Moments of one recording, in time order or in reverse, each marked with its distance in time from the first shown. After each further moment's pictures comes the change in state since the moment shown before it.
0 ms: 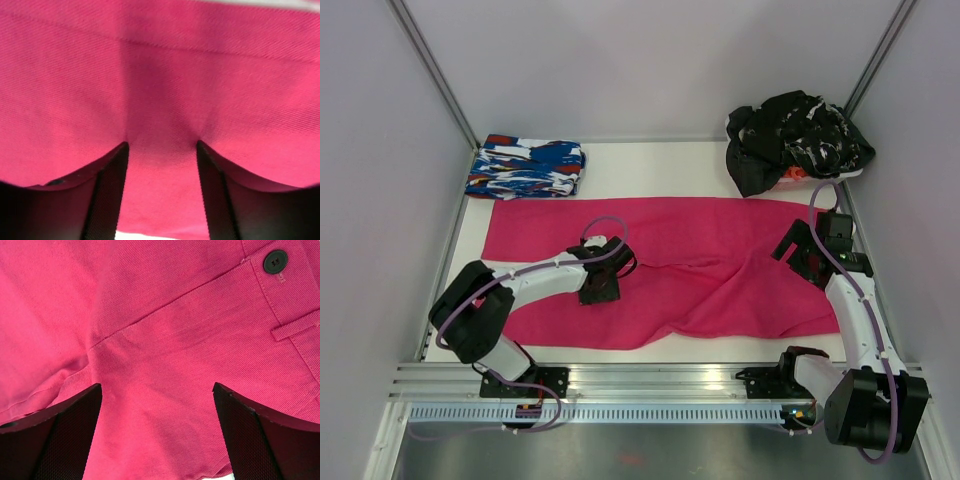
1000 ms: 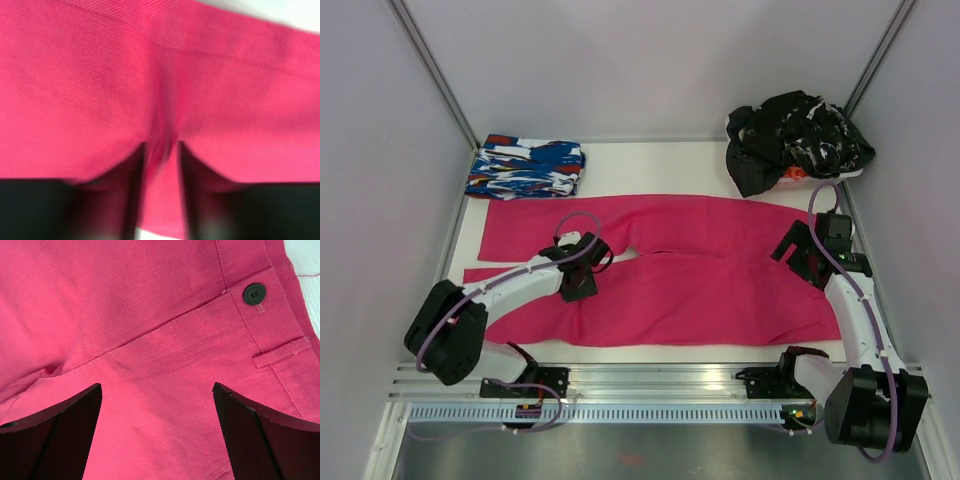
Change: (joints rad) left arm 0.140 -0.126 -0.086 -0.008 -0.037 -0.009; right arm 0.000 0.003 -0.008 0.007 0.000 0.008
